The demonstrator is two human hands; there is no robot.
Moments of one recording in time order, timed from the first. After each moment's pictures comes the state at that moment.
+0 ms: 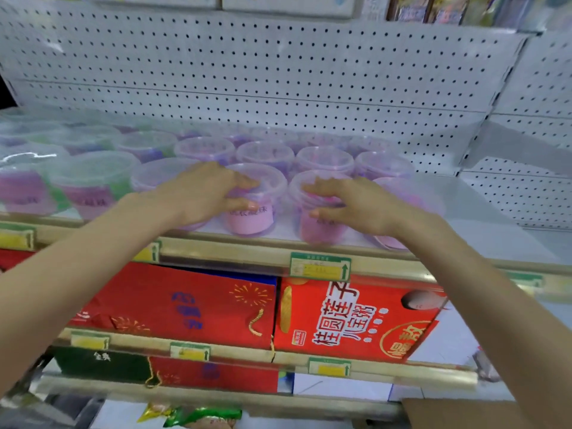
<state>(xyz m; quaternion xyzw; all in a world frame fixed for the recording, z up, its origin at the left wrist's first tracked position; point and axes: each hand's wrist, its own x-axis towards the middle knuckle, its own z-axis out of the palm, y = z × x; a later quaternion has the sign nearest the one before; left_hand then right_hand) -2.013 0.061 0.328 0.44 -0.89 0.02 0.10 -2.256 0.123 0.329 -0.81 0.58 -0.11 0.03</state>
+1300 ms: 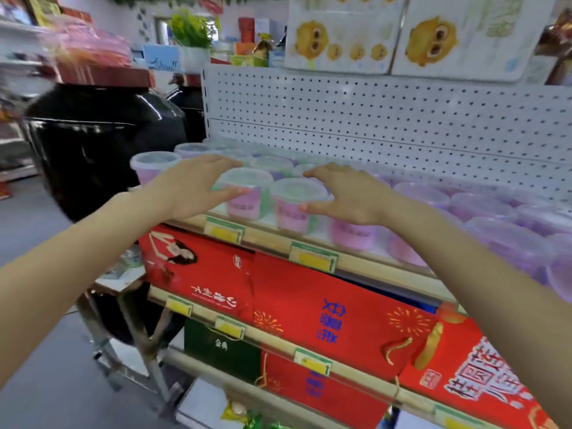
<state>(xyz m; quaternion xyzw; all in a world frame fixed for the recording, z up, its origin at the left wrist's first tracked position) -1.708 0.113 0.367 0.57 -0.80 0.08 0.16 -1.973 0.113 0.387 -0.87 0.49 -0.09 -0.04</state>
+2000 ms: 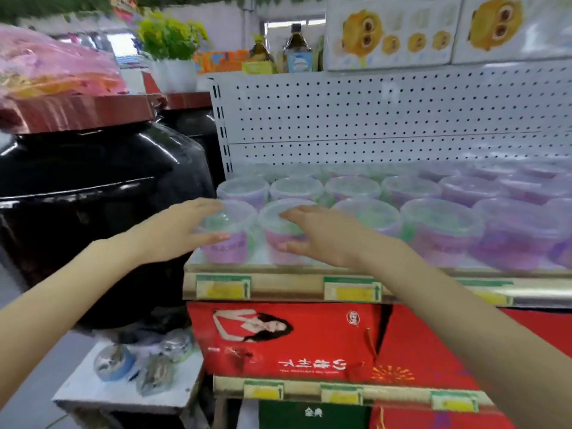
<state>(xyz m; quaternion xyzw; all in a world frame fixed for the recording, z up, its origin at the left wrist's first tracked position) -1.441 -0.066 0.351 0.45 -0.88 -0.04 0.13 -1.692 -0.005 0.344 -0.82 0.56 -0.09 -0.02</state>
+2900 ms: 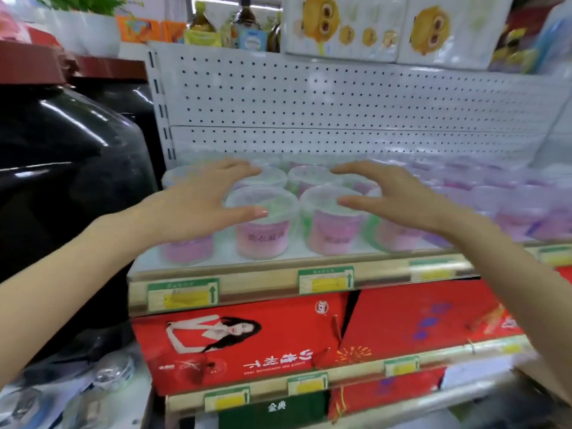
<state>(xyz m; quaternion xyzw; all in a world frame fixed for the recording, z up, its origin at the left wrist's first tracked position) -1.508 -0.072 0.365 0.30 -0.92 -0.09 0.21 -1.770 0.029 0.371 -0.72 0.65 -0.25 -0.01</state>
